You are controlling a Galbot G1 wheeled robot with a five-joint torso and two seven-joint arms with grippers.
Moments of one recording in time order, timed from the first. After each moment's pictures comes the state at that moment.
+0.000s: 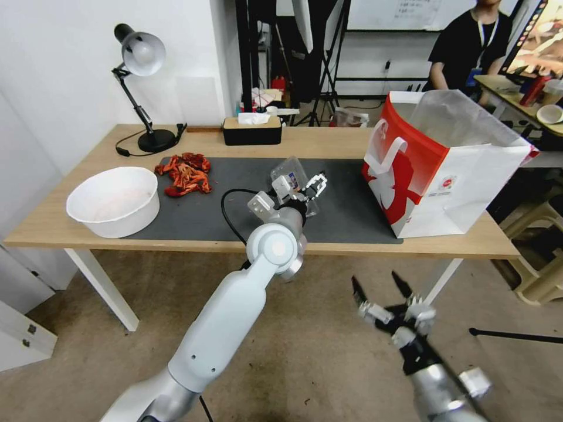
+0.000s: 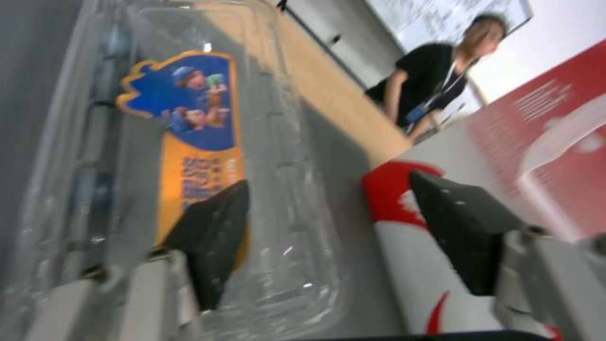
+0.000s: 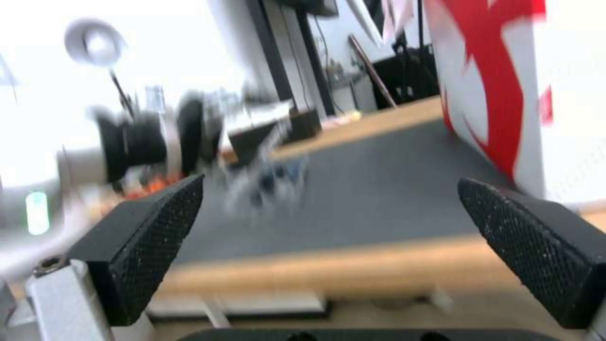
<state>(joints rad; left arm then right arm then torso) 0.70 -1.47 0.07 -1.69 -1.24 0.15 -0.62 -1.73 1.32 0.59 2.14 0.58 0.16 -0.24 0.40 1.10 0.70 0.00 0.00</state>
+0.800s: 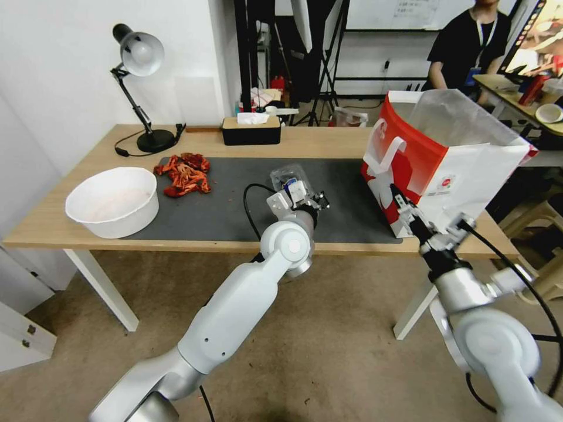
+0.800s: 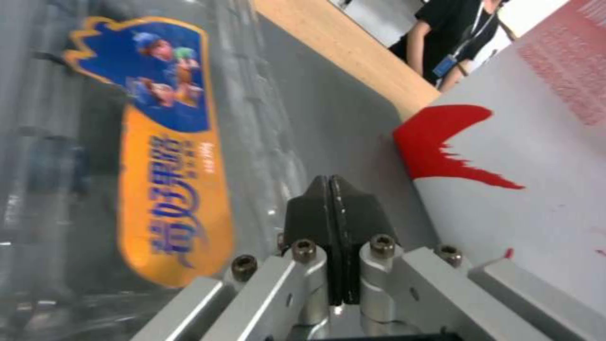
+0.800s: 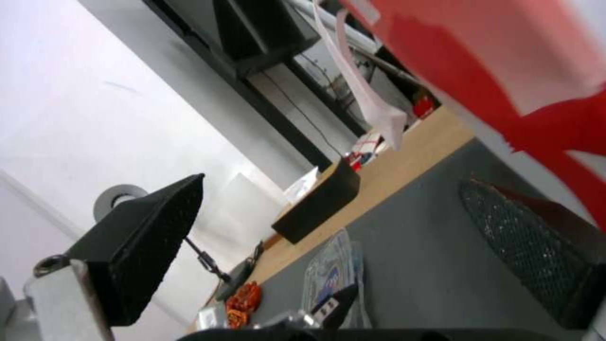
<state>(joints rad) 0.62 -1.46 0.16 -1.58 -1.21 0.21 -0.65 -1.28 1.15 0.57 2.09 1.26 -0.11 0.06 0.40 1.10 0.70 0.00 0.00</state>
